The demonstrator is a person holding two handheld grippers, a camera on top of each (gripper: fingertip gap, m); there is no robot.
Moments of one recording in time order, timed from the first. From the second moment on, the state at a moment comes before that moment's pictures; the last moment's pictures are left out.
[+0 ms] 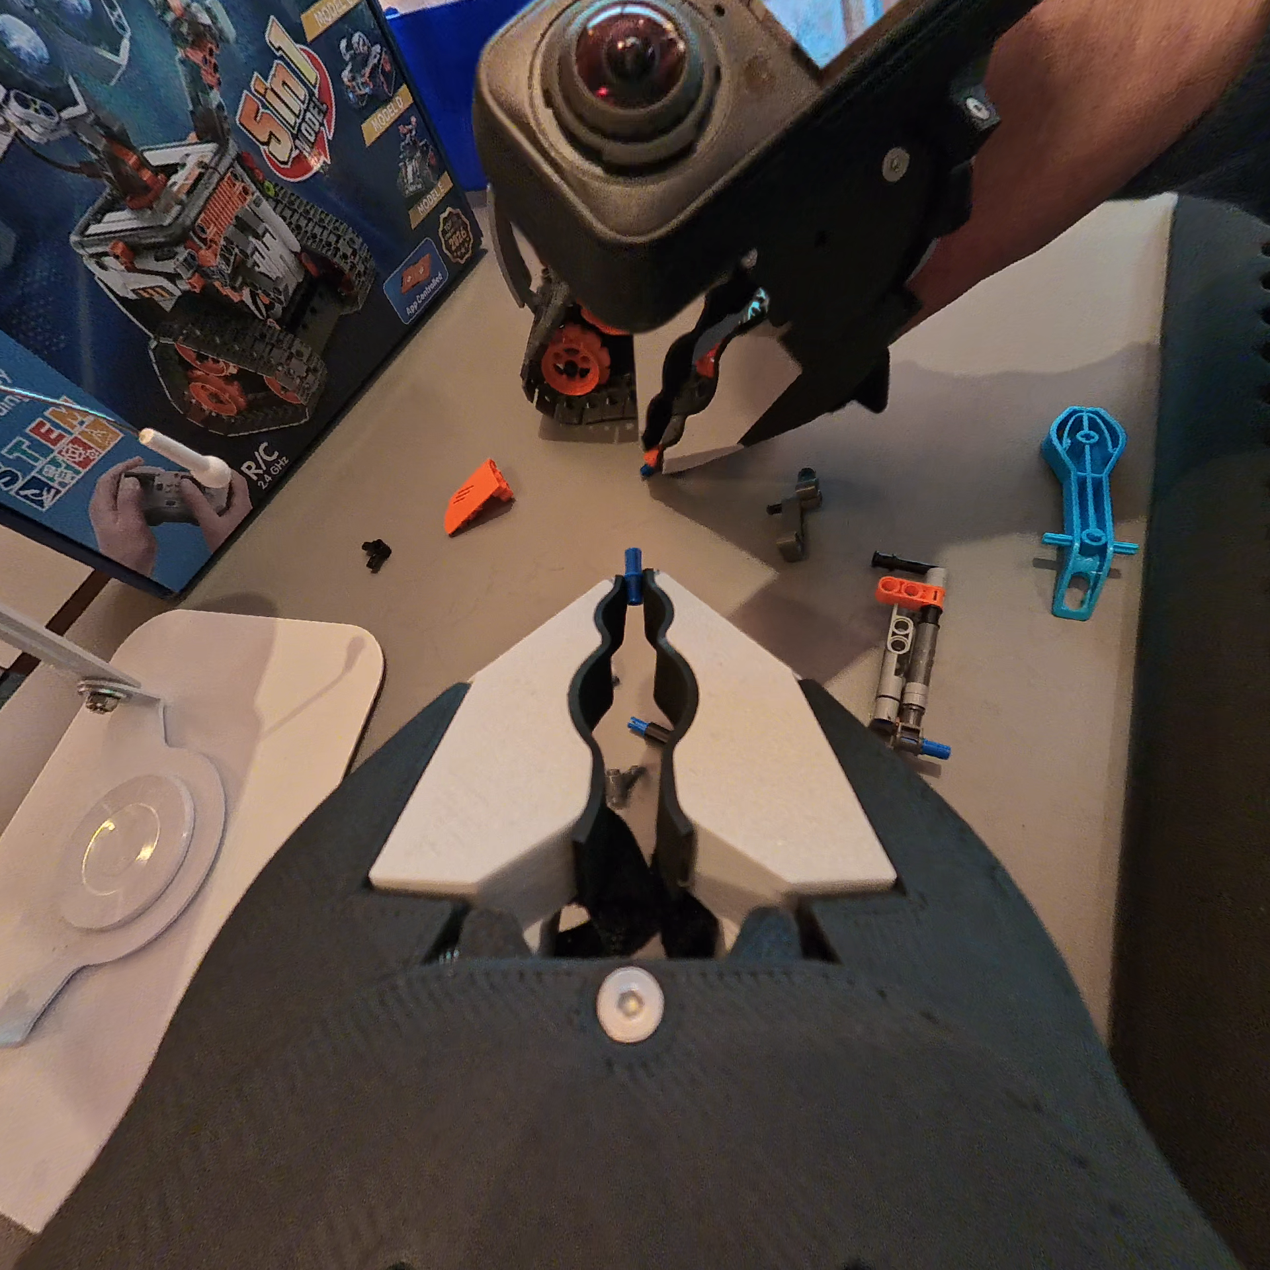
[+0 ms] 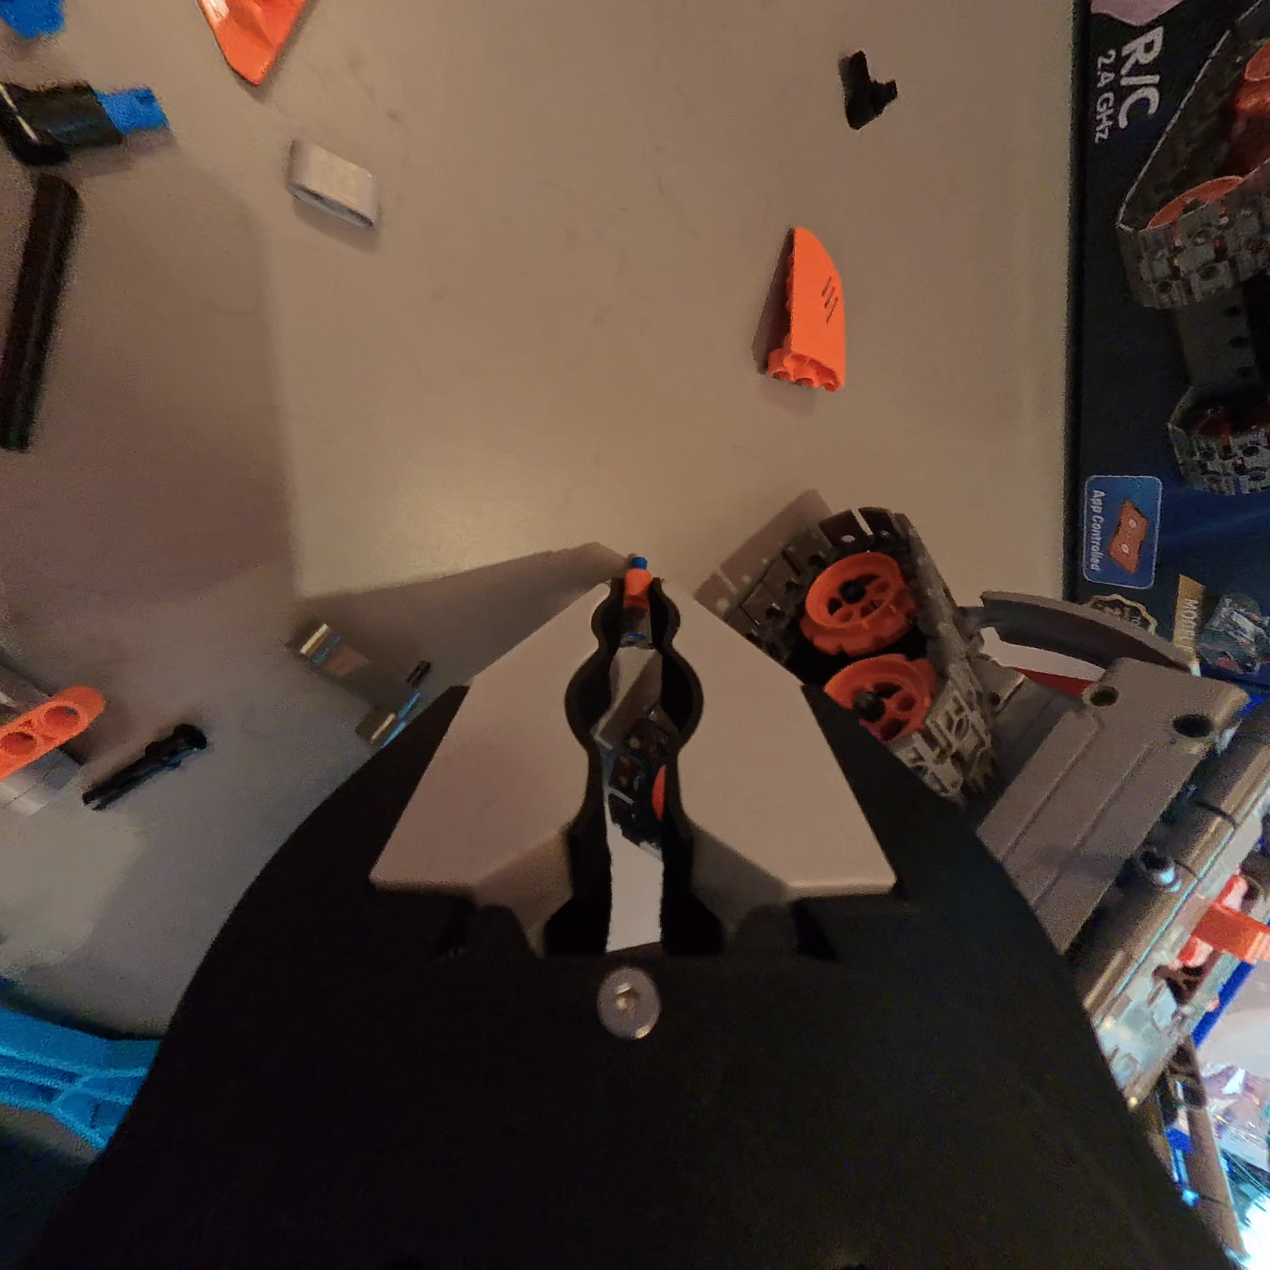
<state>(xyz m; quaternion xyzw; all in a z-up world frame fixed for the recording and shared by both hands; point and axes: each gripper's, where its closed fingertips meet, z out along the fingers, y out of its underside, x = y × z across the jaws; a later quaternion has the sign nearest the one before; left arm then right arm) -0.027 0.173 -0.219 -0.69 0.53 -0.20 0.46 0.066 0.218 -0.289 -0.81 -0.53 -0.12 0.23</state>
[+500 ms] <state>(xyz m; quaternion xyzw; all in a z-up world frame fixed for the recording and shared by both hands) -0.024 0.173 -0.227 -0.69 0.53 -0.20 0.44 0.052 0.172 -0.269 -0.81 -0.53 0.09 0.25</state>
